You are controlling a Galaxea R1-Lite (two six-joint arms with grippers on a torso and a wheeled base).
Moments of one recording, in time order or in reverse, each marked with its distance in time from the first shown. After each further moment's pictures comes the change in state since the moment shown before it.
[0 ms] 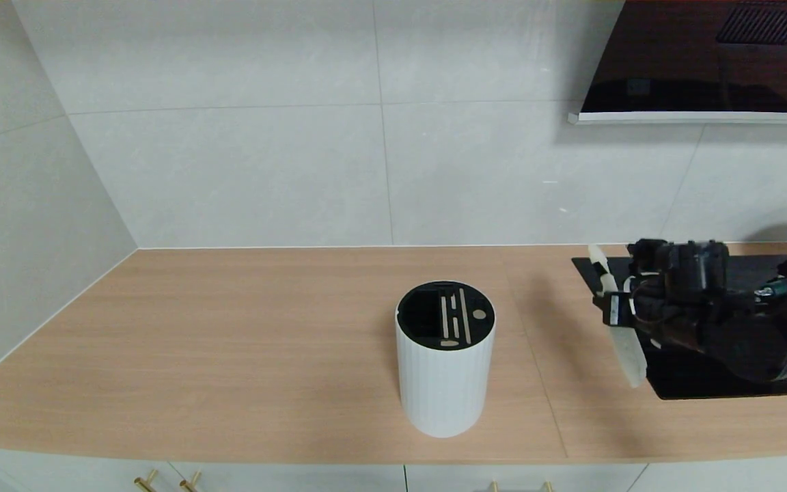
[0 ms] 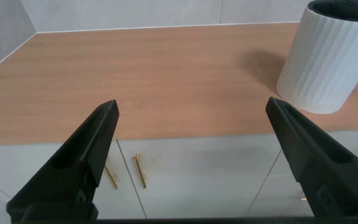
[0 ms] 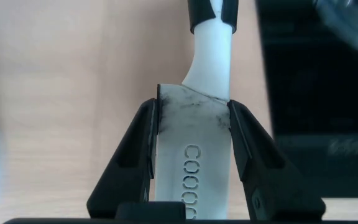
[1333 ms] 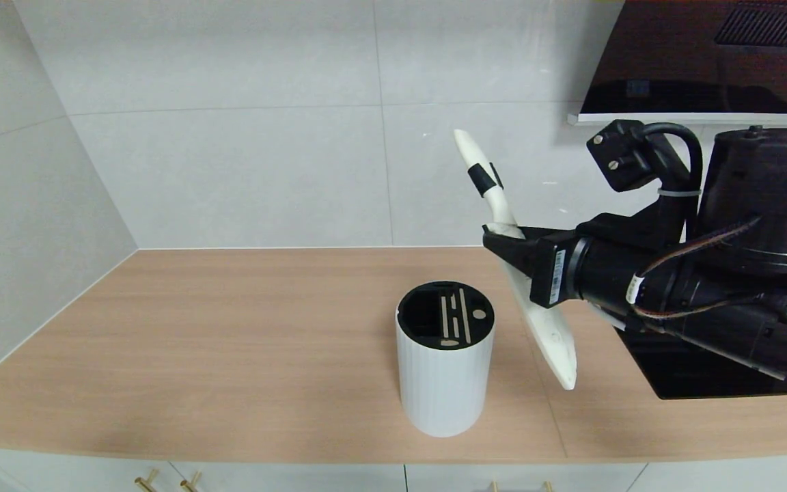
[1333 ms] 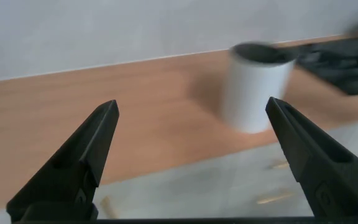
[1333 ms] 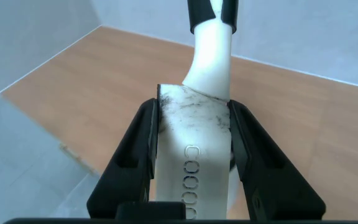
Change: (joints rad) left arm -0.021 0.419 -0.422 0.013 -0.359 -0.043; right arm 0.615 -0.412 -0.071 0.119 -0.032 0.003
